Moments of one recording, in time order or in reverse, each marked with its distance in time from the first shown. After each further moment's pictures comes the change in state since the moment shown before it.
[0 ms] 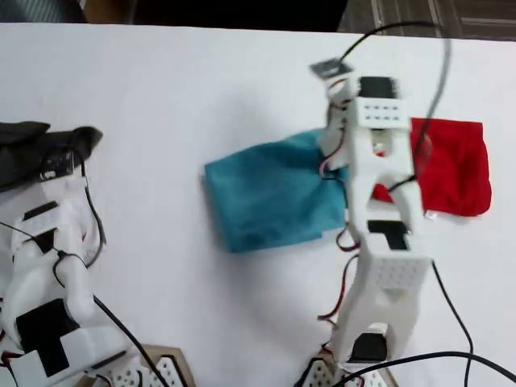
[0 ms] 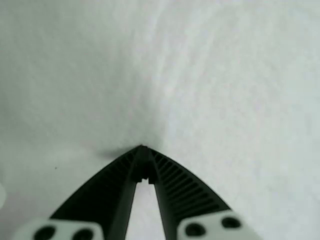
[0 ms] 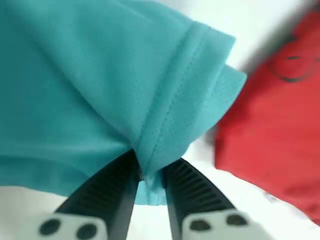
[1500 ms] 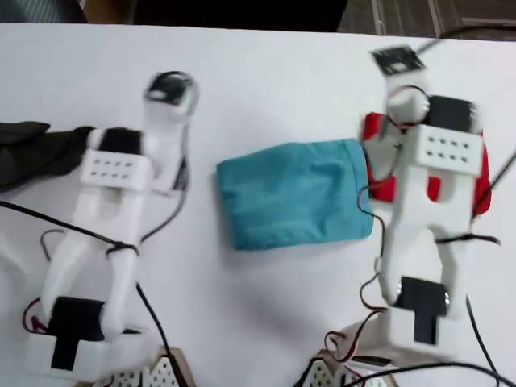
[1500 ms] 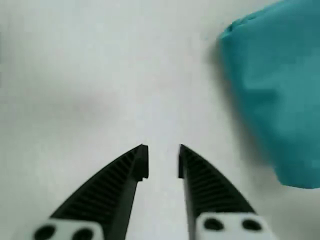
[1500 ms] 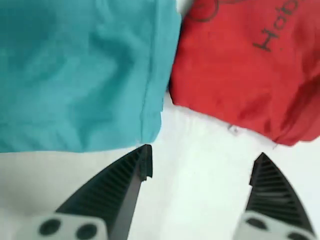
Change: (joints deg) left arm 35.6 -0.3 -34.0 26.2 0.4; right arm 9.9 -27.7 21.0 -0.1 -1.3
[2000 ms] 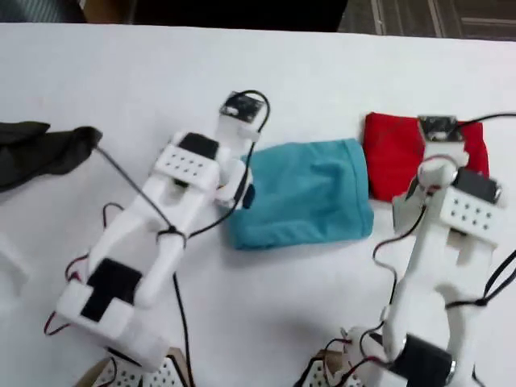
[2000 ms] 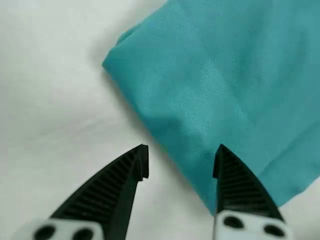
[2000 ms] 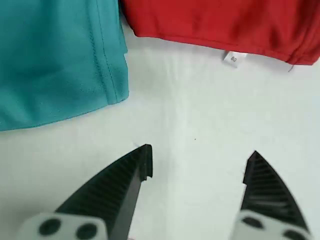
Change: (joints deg) left arm 14.2 15.8 -4.5 -6.9 8.2; right arm 11.5 -20.7 39.9 -17.2 0.0
